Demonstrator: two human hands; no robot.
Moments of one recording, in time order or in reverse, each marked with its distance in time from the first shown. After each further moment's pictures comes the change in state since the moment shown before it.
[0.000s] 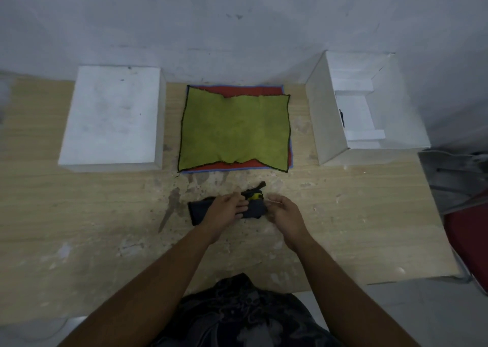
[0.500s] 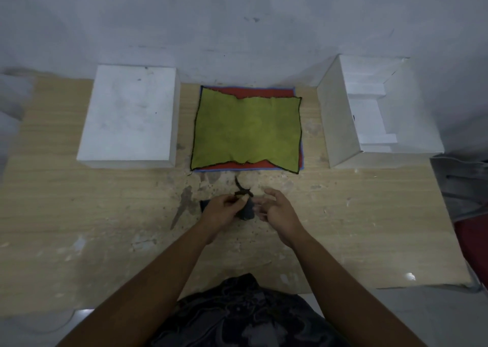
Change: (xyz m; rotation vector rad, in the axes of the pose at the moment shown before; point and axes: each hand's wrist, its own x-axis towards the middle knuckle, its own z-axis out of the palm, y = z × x) left_hand -0.011 -0.006 -0.038 0.192 0.017 0.085; right_hand -0.010 -0.020 0.033 0.068 -0.168 0.037
